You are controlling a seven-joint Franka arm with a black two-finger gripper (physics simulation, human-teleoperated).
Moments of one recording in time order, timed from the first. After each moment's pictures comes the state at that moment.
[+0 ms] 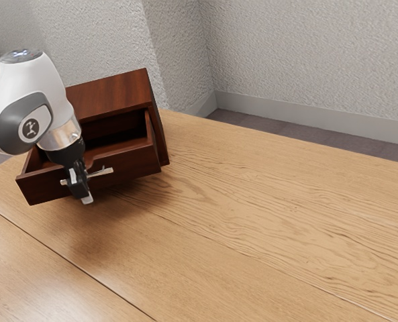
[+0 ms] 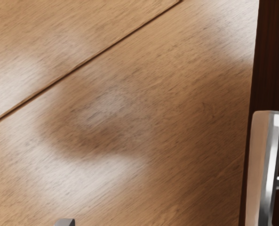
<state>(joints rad) -0.03 -0.14 0.36 -1.93 0.17 1.92 -2.26</state>
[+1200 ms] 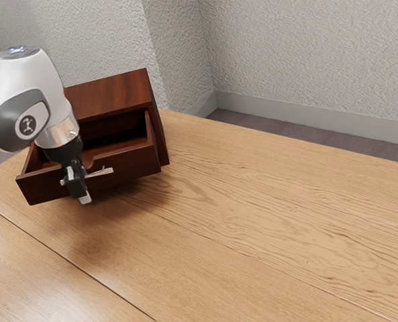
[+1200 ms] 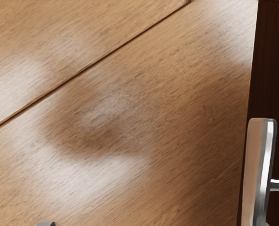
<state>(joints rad) -0.03 -0.15 0.35 -1.92 0.17 1.90 -2.26</state>
